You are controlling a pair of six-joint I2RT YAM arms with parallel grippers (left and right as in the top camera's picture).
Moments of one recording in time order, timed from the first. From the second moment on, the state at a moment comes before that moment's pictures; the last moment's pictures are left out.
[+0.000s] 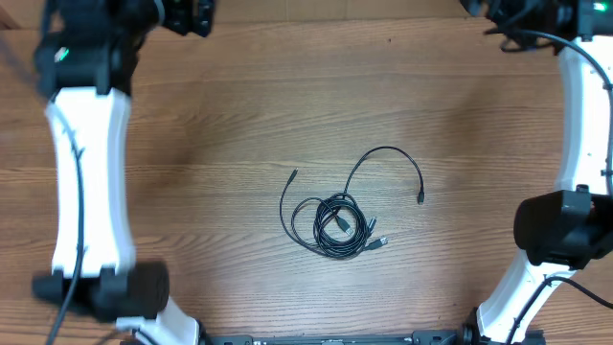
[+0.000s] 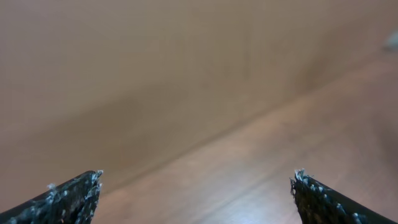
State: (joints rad) left arm 0.01 1.84 2.13 -0.73 0.44 0.27; right arm -0.16 2.07 2.29 -1.10 -0.38 0.35
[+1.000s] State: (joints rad) left arm -0.04 2.04 2.16 -0.55 0.64 -0.07; right arm 0.10 2.07 1.73 -1.40 -0.09 0.03
